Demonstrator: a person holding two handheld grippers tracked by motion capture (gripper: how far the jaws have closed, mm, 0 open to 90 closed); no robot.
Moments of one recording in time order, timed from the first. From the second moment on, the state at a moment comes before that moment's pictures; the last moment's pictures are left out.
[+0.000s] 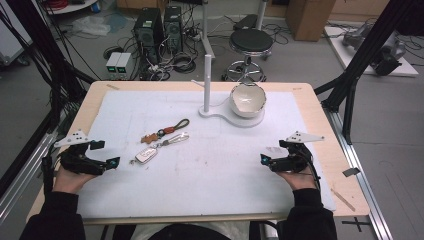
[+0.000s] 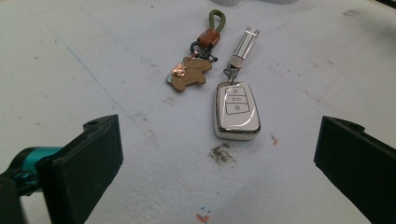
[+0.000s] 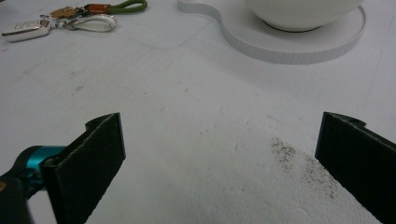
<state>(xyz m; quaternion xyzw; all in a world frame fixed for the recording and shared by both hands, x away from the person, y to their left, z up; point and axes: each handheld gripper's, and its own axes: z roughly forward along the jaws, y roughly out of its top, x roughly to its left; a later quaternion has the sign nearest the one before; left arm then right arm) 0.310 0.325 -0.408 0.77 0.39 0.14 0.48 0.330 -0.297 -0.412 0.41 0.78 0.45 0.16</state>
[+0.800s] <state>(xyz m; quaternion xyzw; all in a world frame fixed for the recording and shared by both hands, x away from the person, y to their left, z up) 0.318 0.326 -0.409 0.77 0.40 0.15 0.47 0.327 -0.292 -0.417 0.41 0.78 0.44 0.17</state>
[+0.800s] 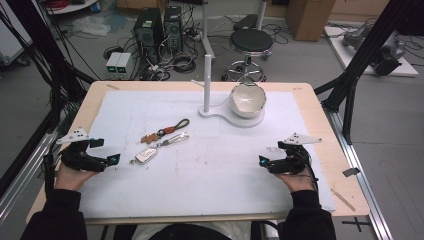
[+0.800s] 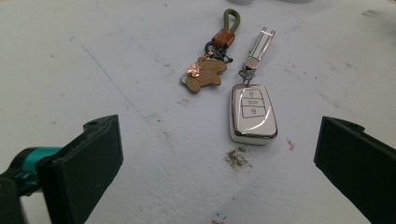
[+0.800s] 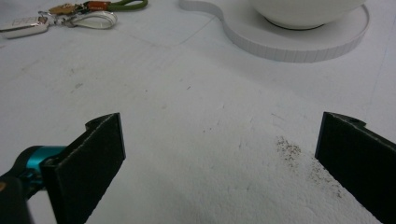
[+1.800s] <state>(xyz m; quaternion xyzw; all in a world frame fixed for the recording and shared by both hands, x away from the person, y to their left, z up) 0.358 0.296 -0.385 0.81 0.38 0.14 0.43 0.328 -0.292 -0.418 0.41 0.78 0.44 0.17</state>
